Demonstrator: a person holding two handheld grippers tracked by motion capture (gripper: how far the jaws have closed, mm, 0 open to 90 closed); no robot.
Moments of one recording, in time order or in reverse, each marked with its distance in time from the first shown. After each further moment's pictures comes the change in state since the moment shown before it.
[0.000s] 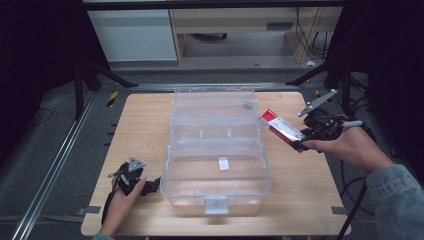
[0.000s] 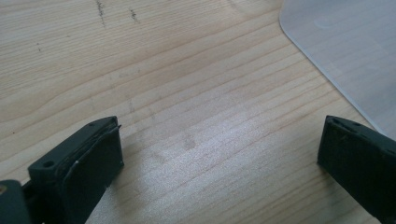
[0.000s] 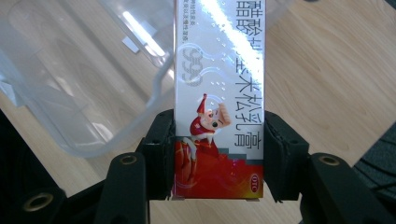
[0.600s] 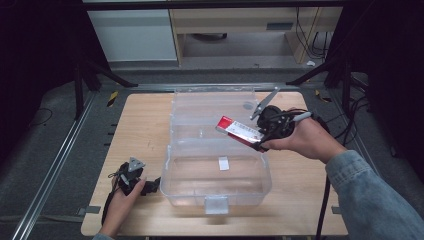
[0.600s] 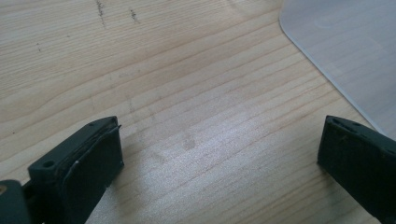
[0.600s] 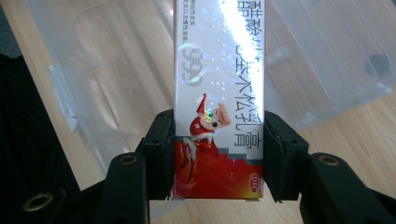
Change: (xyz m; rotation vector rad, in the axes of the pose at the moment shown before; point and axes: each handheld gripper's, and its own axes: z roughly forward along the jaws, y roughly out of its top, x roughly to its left) left arm 0.000 0.000 0.000 -0.001 -0.001 0.001; right arm 0.065 0.076 0.029 0.031 0.096 -0.235
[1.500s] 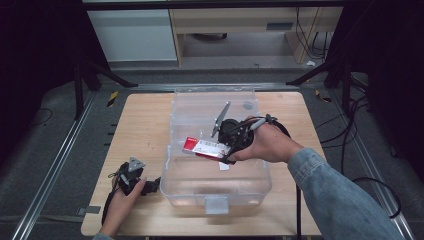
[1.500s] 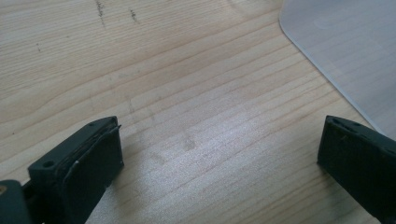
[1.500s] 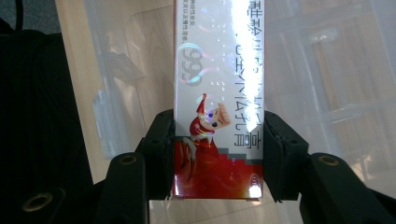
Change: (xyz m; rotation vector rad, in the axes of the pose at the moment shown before) left arm 0.000 0.000 0.000 0.001 0.000 0.000; right arm 0.046 0.055 0.049 0.072 0.114 -0.206
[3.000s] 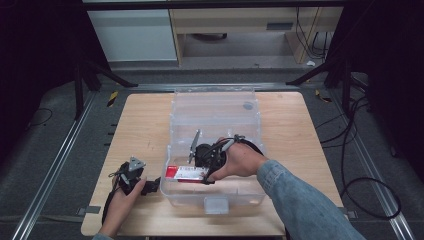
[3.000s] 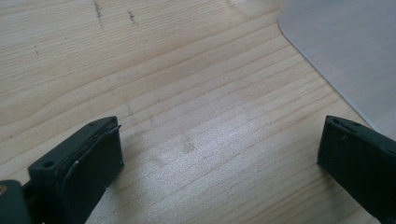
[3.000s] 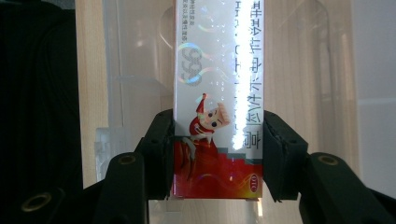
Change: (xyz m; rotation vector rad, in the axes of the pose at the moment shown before) left arm 0.000 0.001 0.001 -0.001 -0.006 0.003; right arm 0.025 0.026 0.088 0.053 0.120 -0.153
